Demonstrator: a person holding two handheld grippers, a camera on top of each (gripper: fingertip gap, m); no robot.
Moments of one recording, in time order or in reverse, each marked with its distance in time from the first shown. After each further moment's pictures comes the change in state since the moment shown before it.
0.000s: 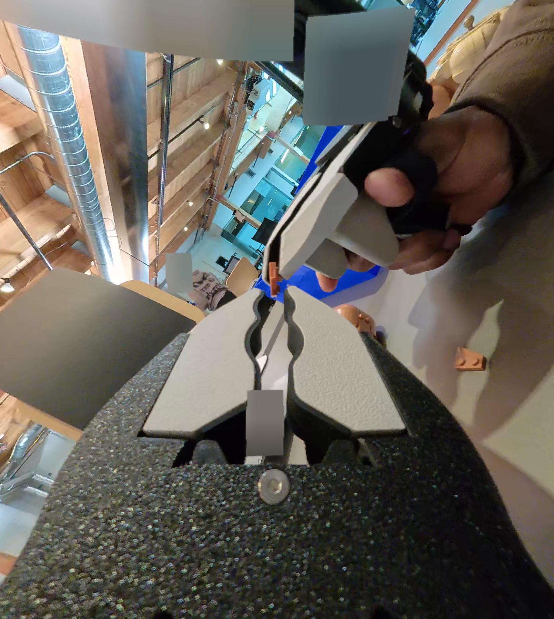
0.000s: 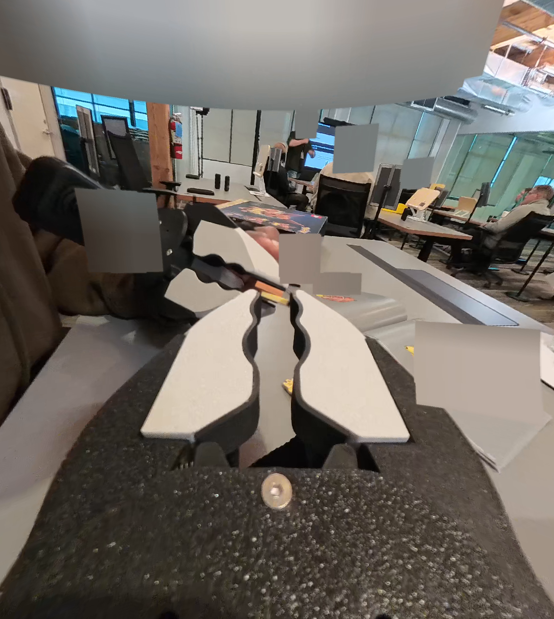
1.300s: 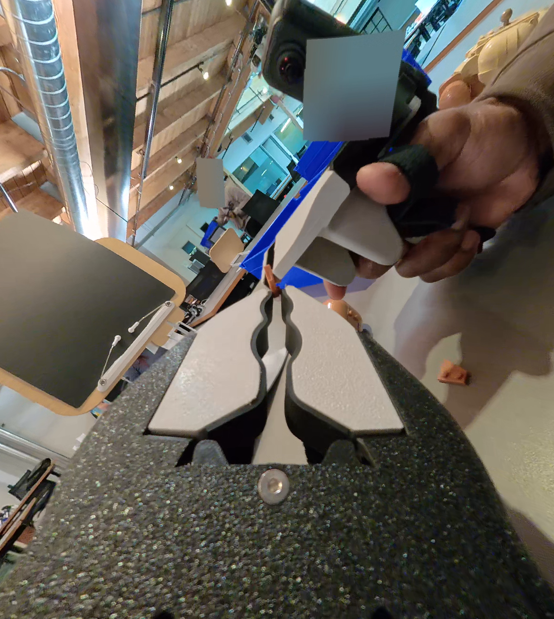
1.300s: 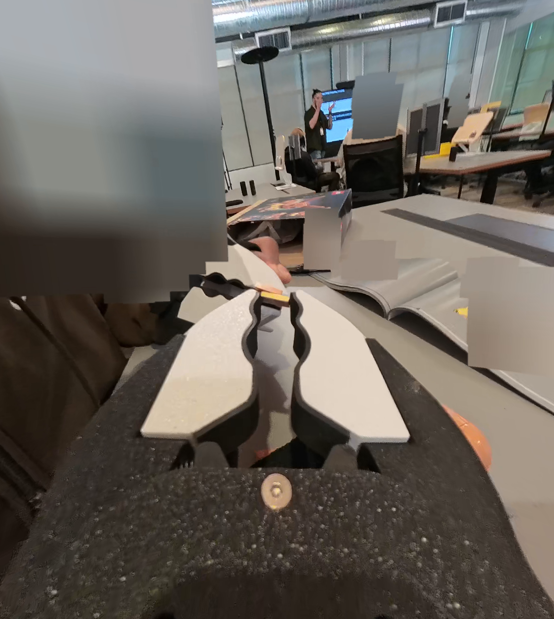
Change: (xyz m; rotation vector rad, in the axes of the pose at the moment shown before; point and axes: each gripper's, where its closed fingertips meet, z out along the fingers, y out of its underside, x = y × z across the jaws) left arm 0.001 0.009 0.004 -0.085 -0.003 -0.150; right arm 0.008 0.005 0.004 -0.024 -0.059 0.311
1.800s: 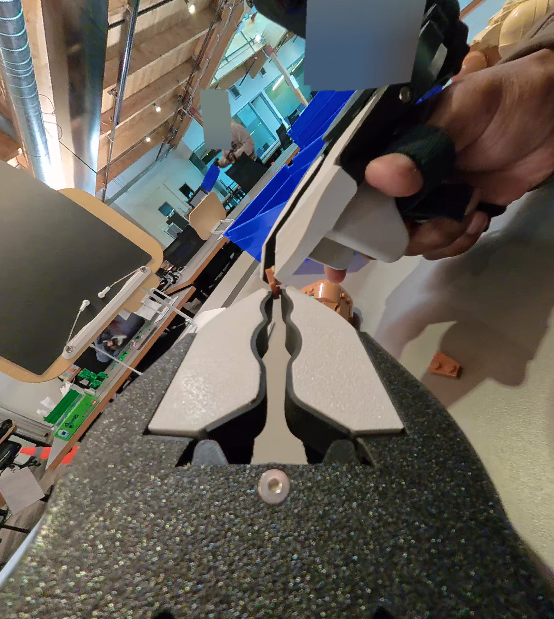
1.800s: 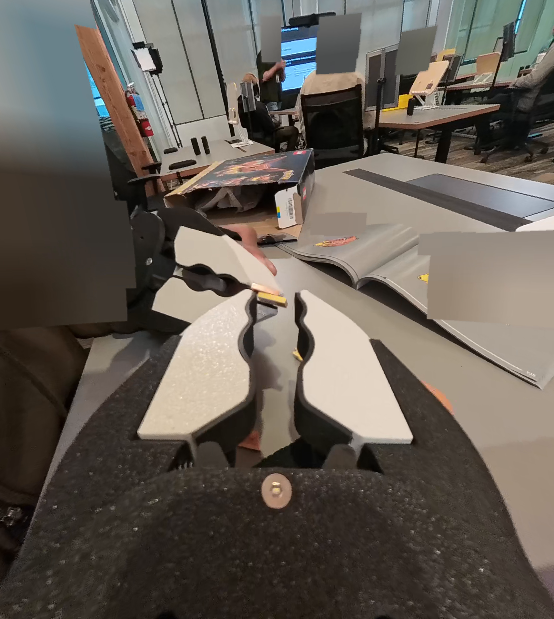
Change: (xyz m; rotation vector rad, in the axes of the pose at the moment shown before) left arm 0.003 0.019 0.005 -0.102 0.034 -0.104; right arm 0.017 0.011 0.003 -0.131 0.143 0.000
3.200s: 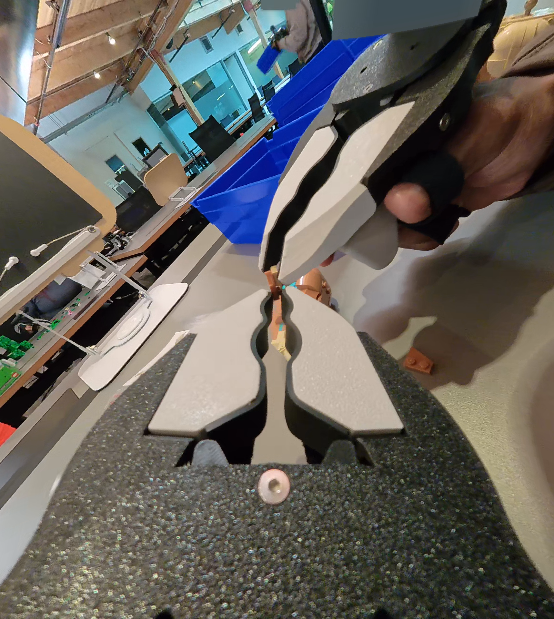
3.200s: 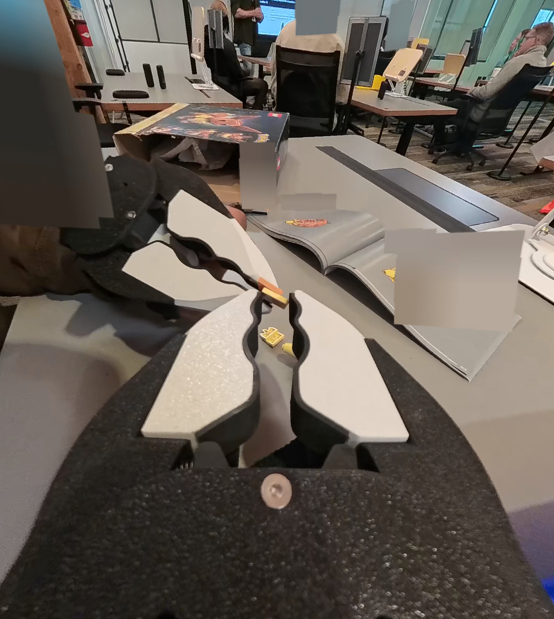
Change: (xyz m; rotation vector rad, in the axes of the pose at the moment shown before) left arm 0.006 0.013 0.003 -0.069 0.096 -0.174; right arm 0.009 0.010 0.002 -0.112 0.112 -0.191
